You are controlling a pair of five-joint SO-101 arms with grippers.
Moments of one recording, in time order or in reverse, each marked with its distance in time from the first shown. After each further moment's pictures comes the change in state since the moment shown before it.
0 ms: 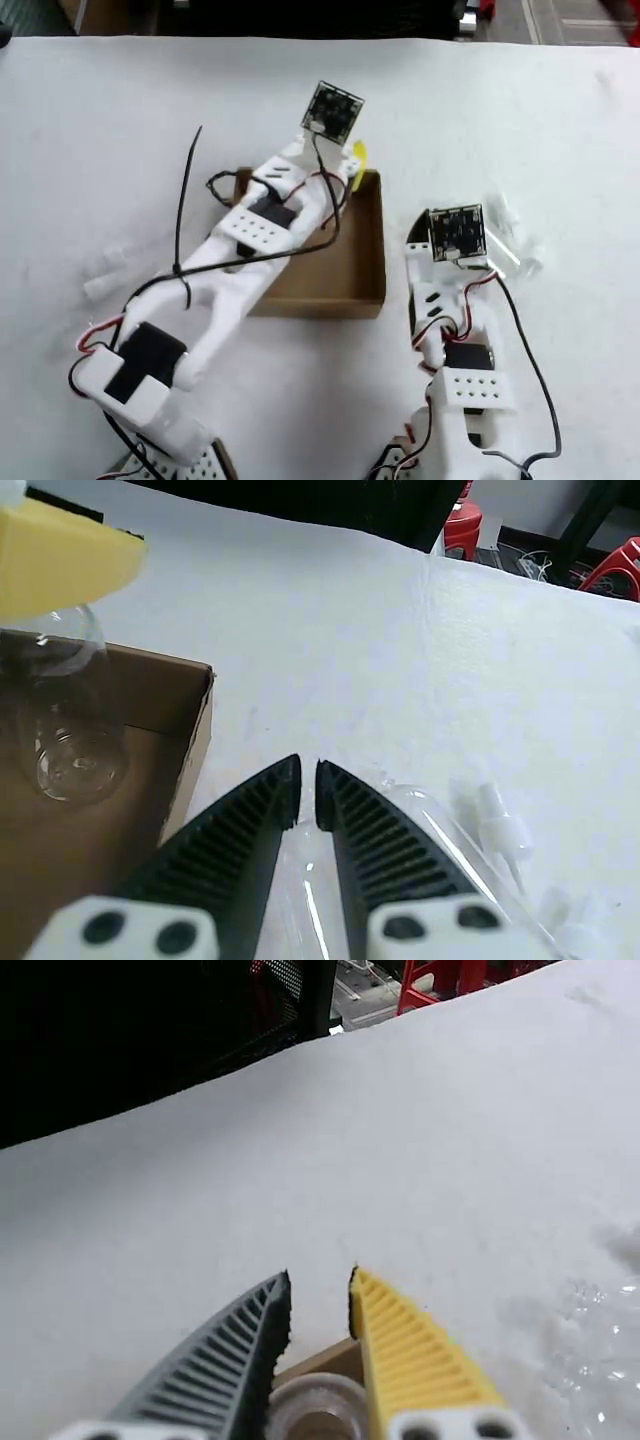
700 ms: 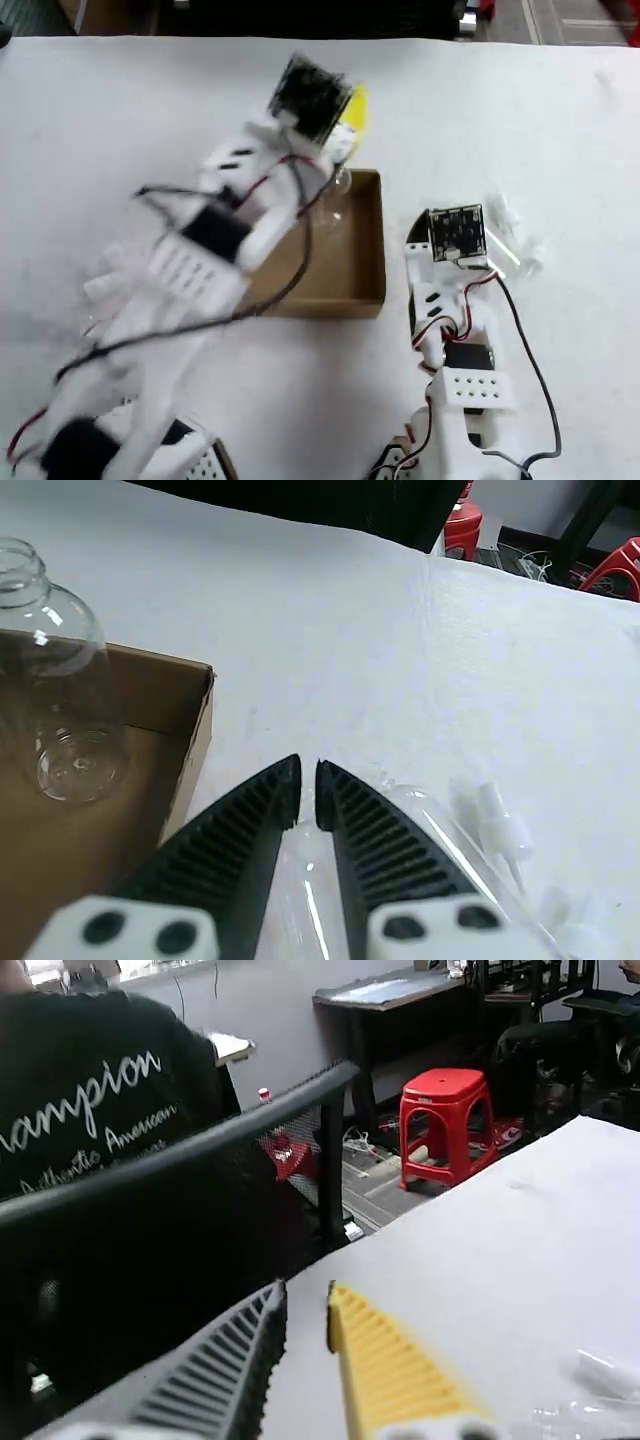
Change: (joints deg) left arm 1.9 -31.6 -2.4 16.0 -12.0; right arm 0.0 0.0 0.0 0.0 0.0
